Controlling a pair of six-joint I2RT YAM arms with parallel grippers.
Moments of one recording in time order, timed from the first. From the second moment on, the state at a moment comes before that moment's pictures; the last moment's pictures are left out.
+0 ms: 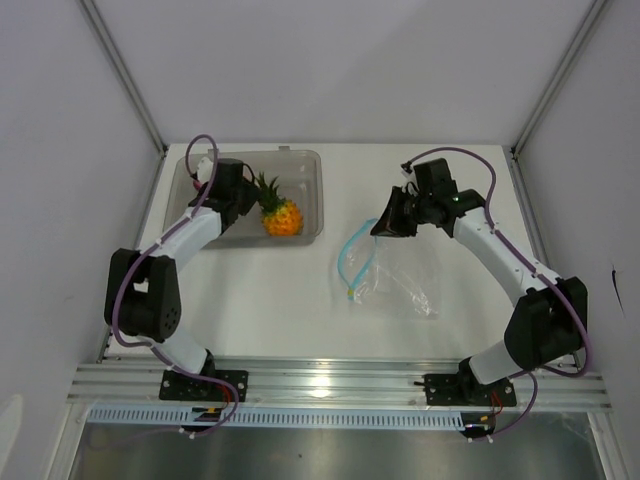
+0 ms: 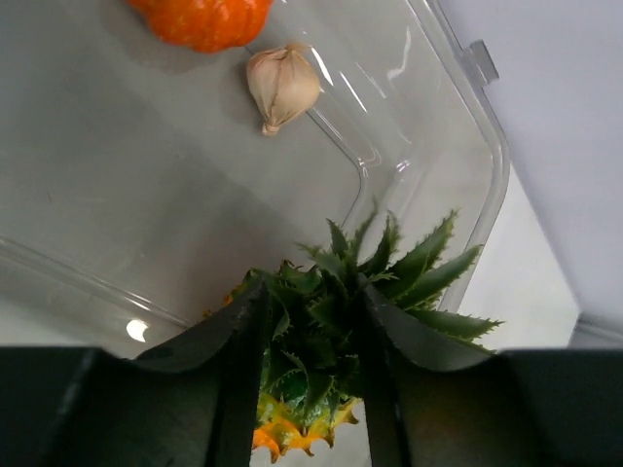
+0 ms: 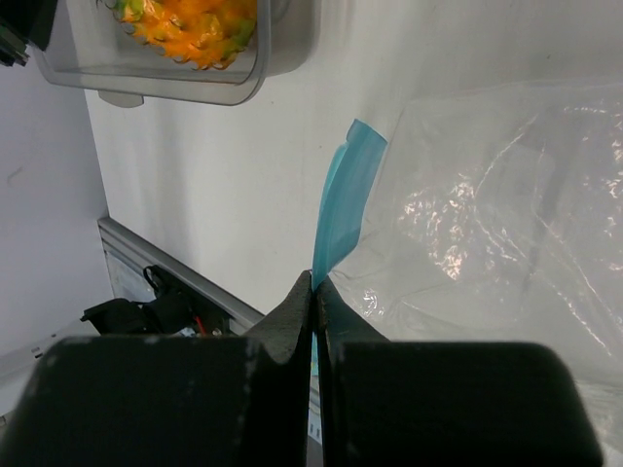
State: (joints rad) left arm -0.21 1.62 1.13 -0.15 -0.22 -1.02; right arm 0.38 1.50 1.29 -0.63 -0.42 0.60
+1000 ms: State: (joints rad) left arm -0.21 1.48 1.14 -0.19 -0.06 -0.53; right arm 0.38 1.56 1.33 -0.63 -0.41 0.52
